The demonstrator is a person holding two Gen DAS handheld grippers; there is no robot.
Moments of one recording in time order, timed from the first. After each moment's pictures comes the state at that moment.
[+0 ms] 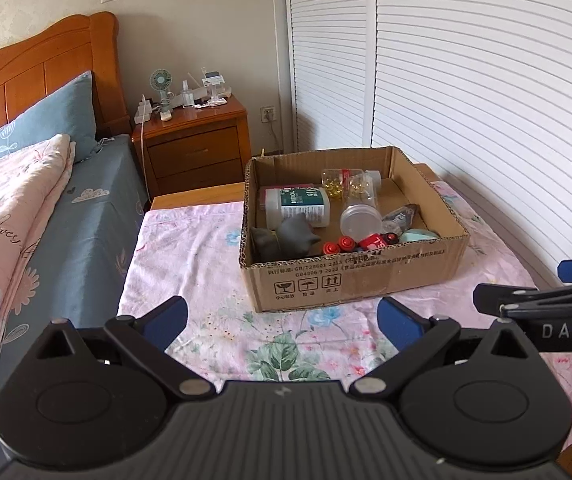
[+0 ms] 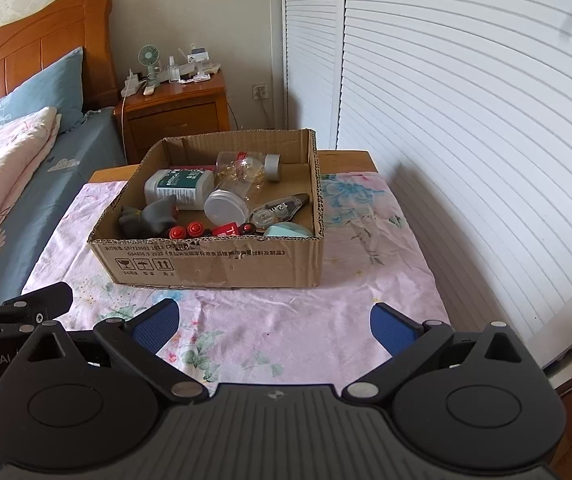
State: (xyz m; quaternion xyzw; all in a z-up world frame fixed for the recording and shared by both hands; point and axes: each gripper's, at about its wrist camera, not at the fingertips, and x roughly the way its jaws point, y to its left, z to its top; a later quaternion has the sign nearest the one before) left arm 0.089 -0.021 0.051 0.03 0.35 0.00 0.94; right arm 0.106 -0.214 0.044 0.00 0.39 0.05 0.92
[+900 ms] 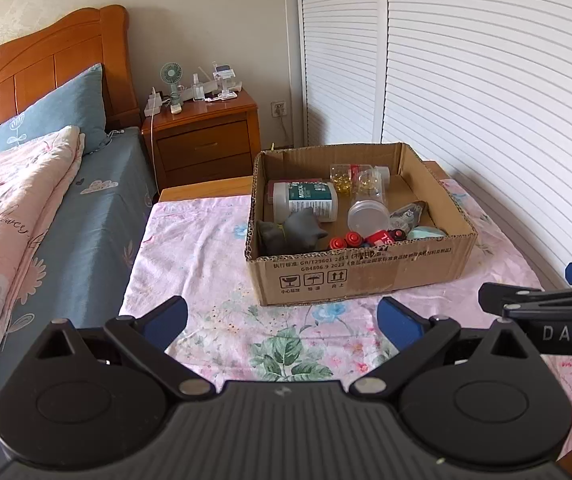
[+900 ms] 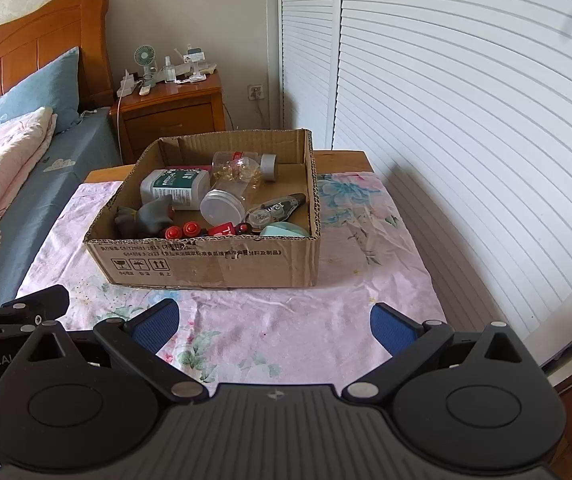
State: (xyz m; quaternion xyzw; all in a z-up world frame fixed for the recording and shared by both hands) left arm 0.090 -0.024 0.050 0.03 0.35 0.02 0.93; right arm 0.107 -0.214 0.043 0.00 0.38 0.04 0.92
